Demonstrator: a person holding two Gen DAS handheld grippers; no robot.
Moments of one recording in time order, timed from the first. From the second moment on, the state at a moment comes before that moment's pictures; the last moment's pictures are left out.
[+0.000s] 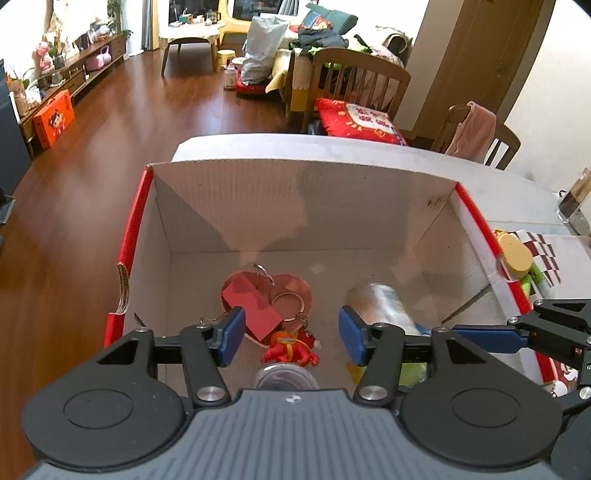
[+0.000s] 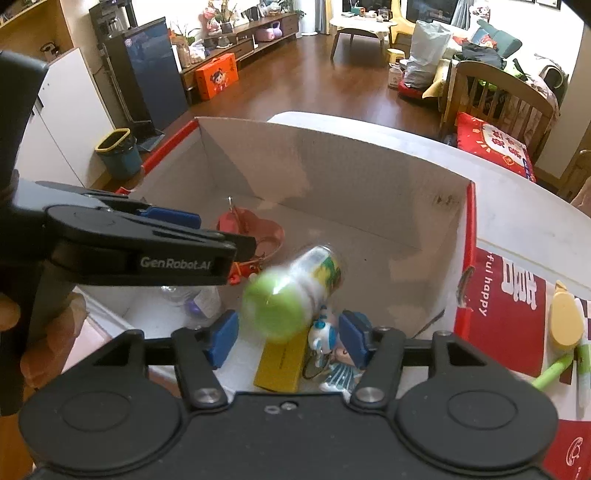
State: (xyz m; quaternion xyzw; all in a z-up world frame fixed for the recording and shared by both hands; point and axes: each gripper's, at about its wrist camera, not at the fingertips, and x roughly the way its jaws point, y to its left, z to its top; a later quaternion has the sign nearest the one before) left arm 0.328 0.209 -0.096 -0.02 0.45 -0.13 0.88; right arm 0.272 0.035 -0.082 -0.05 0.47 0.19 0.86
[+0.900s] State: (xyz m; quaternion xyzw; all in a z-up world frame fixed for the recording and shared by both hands) left arm 0.245 0.186 -0.025 -0.01 0.37 -0.12 0.92; right arm 0.205 -0.027 -0.010 0.01 0.39 0.22 0.90
